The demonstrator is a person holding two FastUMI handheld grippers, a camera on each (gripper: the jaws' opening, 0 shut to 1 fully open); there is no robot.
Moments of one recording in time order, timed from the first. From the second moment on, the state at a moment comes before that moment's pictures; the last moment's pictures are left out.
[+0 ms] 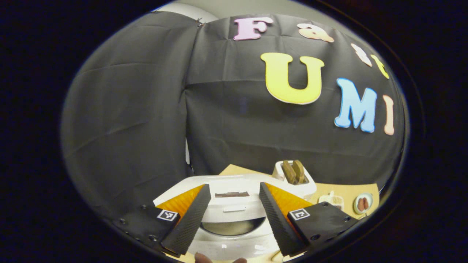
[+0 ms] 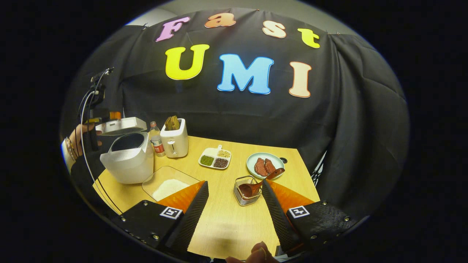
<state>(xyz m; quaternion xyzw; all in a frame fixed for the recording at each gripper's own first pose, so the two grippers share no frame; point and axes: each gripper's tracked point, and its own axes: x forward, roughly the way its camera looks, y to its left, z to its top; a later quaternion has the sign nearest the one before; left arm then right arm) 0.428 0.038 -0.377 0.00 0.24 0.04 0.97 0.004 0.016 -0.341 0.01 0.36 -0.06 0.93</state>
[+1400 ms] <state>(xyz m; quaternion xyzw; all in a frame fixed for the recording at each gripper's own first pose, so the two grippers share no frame) 0.279 -0.037 -0.250 -0.06 0.19 -0.07 0.98 0.033 -0.007 -0.219 0.07 0.24 -0.07 0.97</state>
